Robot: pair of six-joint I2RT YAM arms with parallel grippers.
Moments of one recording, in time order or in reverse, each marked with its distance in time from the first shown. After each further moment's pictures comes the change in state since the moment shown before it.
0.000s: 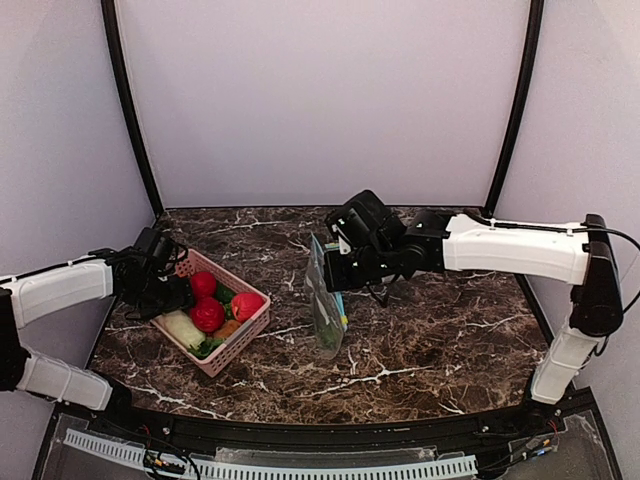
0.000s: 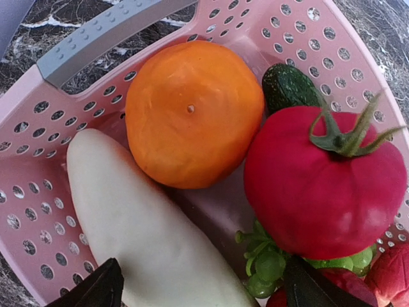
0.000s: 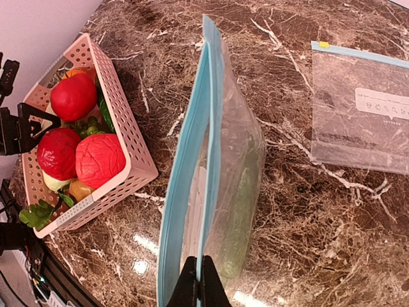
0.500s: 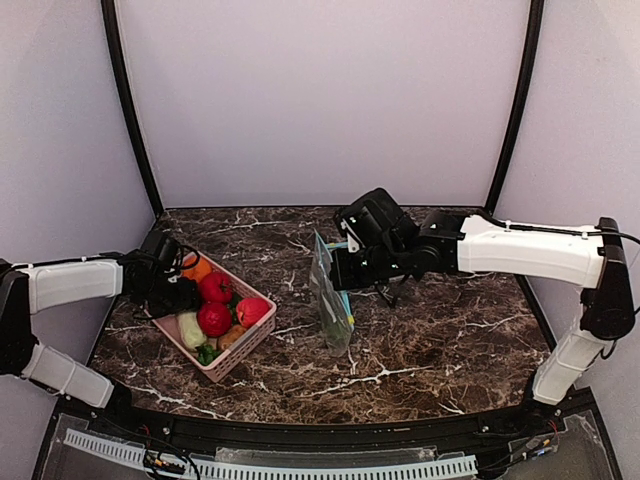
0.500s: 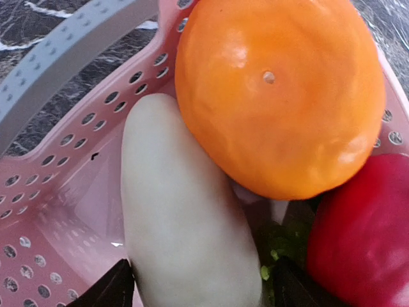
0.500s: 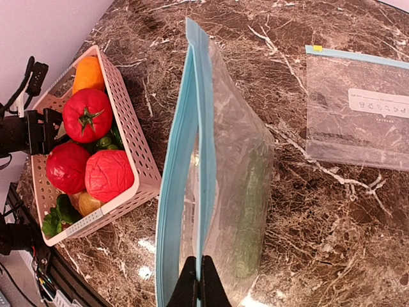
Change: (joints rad) left arm 0.018 0.112 -0.008 0.140 0.060 0.126; right arm 0.001 -0.075 -0.062 0.020 0.006 0.015
